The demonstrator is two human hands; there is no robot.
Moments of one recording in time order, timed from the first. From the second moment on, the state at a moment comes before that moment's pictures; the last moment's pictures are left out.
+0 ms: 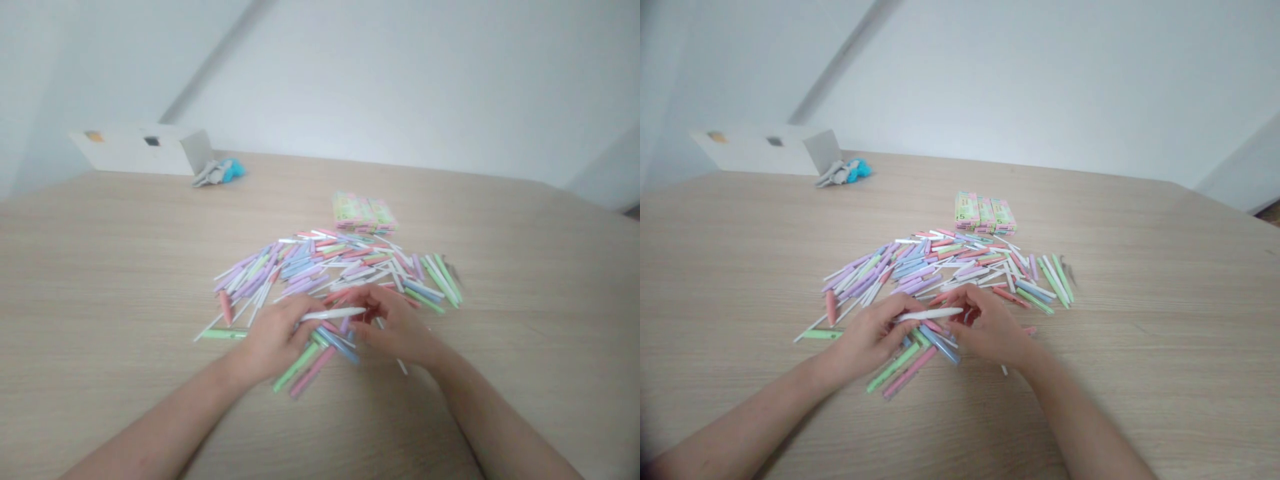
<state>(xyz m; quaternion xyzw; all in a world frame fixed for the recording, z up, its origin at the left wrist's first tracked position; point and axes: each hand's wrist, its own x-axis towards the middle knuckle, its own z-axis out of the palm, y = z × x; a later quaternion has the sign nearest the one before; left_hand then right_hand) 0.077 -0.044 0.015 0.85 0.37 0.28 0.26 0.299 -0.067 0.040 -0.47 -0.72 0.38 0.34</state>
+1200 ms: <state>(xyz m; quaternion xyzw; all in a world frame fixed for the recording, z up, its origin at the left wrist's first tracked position) 0.075 -0.043 0.017 0.85 0.36 0.29 0.26 0.299 -0.067 0.028 -0.49 -0.77 0.22 0.35</state>
